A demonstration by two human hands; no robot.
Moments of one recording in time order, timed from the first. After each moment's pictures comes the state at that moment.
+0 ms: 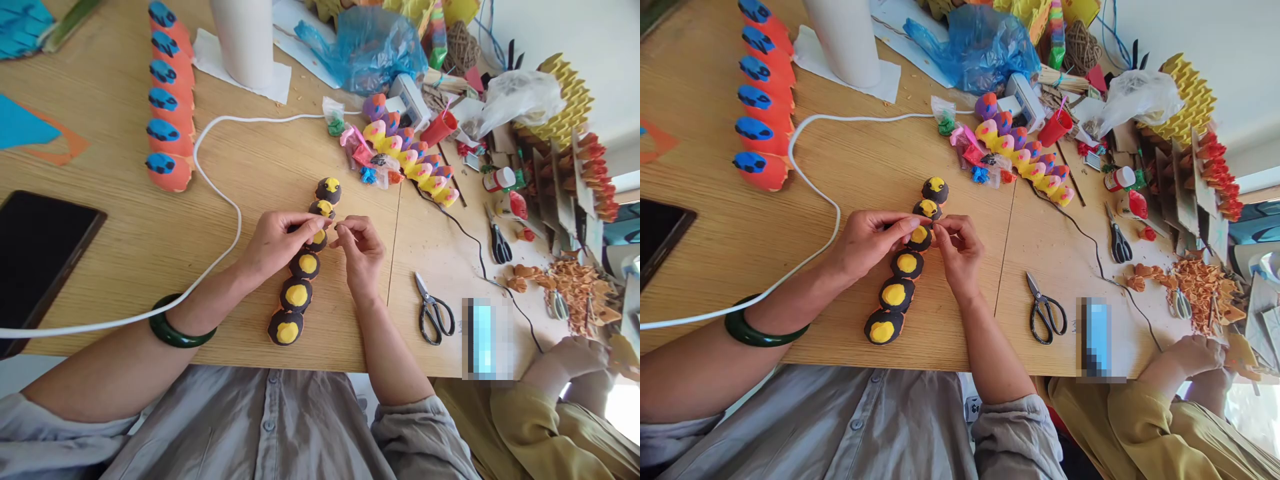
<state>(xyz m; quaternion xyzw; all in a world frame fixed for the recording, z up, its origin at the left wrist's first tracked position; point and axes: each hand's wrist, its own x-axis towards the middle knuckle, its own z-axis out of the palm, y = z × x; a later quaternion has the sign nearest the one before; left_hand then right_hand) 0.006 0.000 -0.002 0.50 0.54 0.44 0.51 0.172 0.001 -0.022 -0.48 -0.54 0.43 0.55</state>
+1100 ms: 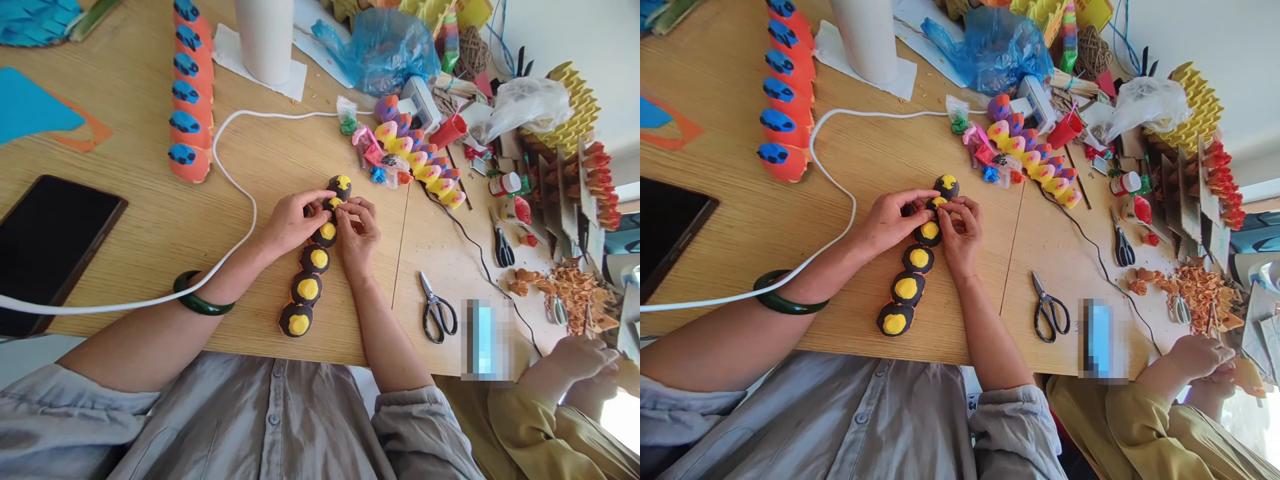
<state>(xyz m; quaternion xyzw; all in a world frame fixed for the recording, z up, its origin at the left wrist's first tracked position) 0.000 0.029 -0.023 0.59 0.55 0.40 0.44 0.156 0.027 -0.050 -0.51 -0.58 0.33 0.54</state>
